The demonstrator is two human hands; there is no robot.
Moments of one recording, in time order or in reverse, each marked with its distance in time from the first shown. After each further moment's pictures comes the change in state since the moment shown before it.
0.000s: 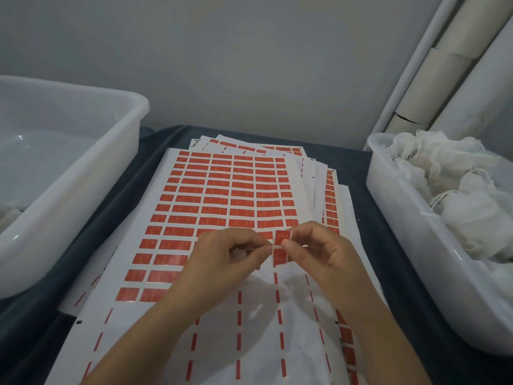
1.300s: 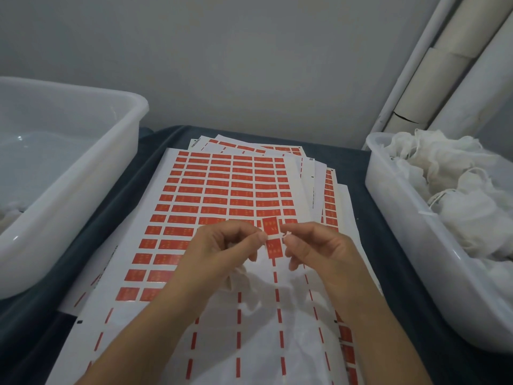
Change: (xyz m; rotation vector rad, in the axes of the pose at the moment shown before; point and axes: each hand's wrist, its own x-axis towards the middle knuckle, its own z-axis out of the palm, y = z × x) left_hand 0.000 0.006 -0.002 -0.385 0.087 -0.244; right_hand 0.002 -0.008 0.000 0.105 0.036 0.071
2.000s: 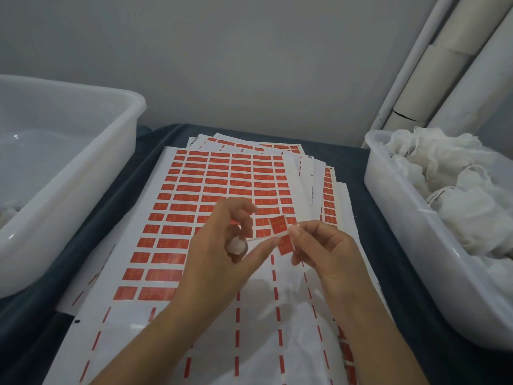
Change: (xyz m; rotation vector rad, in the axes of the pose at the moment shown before) left_hand -0.006 0.002 0.010 0.429 0.186 0.462; right_hand -0.004 0.004 0.005 0.118 0.170 0.068
